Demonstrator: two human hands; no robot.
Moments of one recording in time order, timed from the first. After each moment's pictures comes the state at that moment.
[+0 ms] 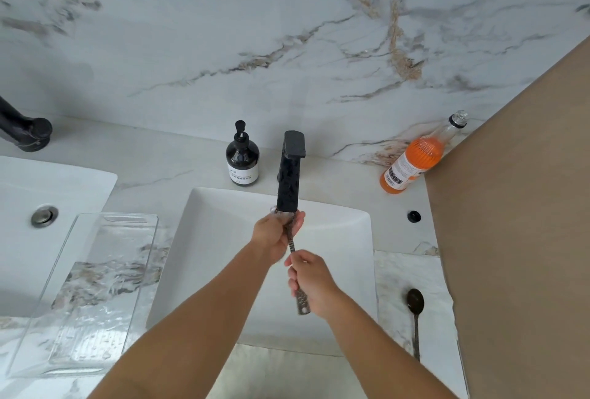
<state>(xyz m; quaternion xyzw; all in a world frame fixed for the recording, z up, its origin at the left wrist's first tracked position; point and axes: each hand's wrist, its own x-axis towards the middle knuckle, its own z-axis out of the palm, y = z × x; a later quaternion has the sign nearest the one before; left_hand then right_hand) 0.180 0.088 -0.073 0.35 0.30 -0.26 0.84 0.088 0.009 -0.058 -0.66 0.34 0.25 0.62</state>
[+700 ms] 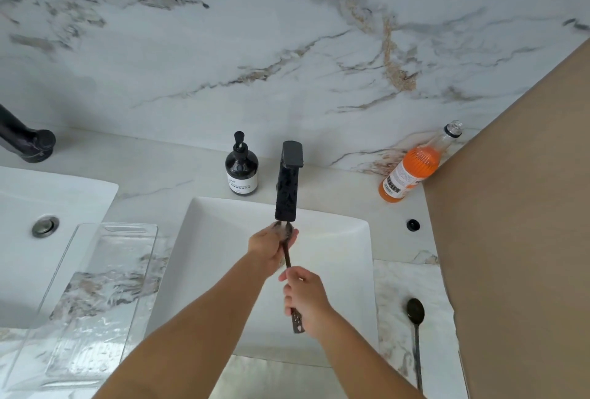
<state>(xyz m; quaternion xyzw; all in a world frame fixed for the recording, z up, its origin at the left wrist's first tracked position) 0.178 0.095 -0.086 0.42 0.34 -0.27 0.80 0.075 0.017 -0.059 -0.64 0.37 0.24 0.64</state>
